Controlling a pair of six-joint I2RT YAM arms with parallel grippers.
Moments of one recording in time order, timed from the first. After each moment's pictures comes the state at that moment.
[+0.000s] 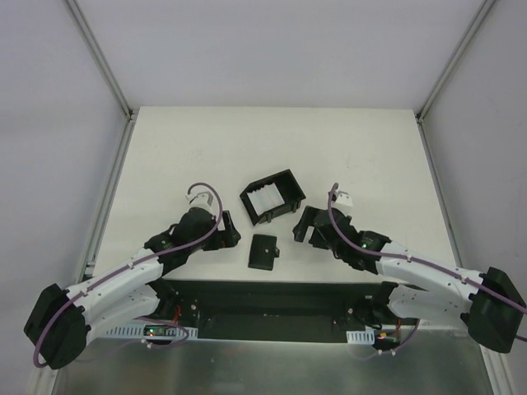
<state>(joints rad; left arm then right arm) -0.69 0.84 0.38 -0.26 -0.11 -0.74 0.94 1.00 0.55 -0.33 0.41 0.94</state>
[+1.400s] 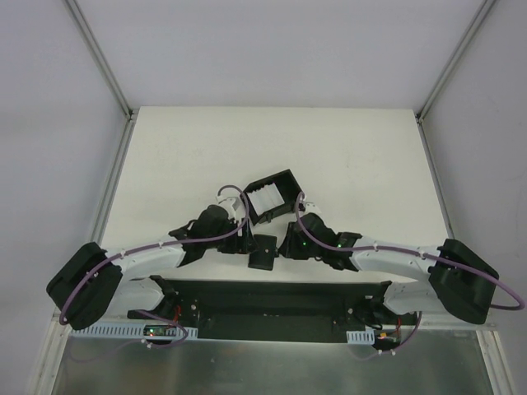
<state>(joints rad) -0.73 1.18 0.38 0.04 0.18 -0.70 1.02 1.27 0.55 -0.09 0.11 0.92</state>
